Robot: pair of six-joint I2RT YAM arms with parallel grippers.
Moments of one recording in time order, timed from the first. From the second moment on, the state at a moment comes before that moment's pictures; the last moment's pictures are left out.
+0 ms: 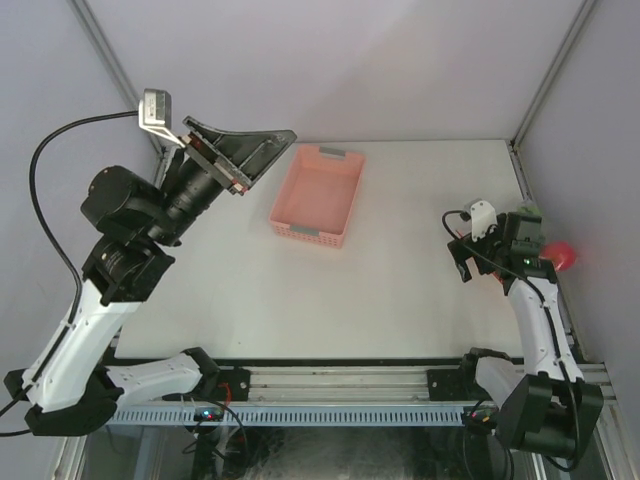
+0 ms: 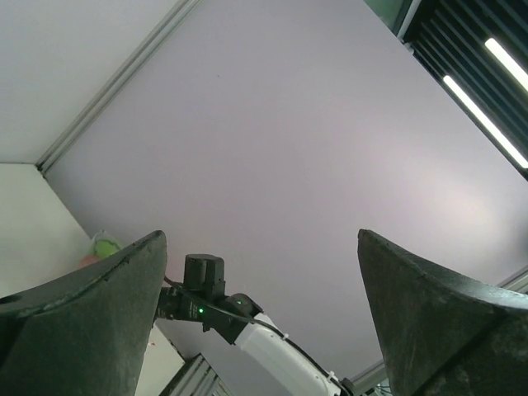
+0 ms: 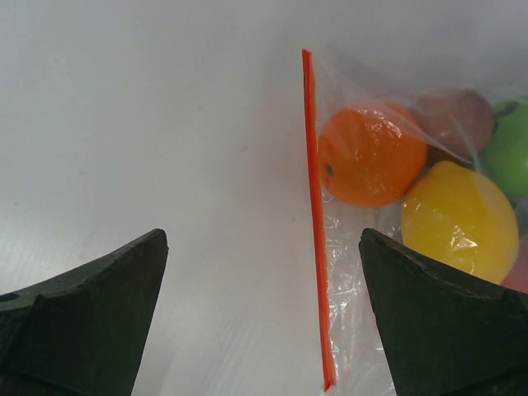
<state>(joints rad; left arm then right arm) -0.77 1.04 1.60 -0.19 0.07 -0.96 -0.19 0.97 0.74 -0.59 -0.34 -0.59</state>
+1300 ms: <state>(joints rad) -0.74 0.88 0.80 -0.06 -0.09 -0.45 -0.01 1.36 0.69 -0.38 0.32 -0.63</state>
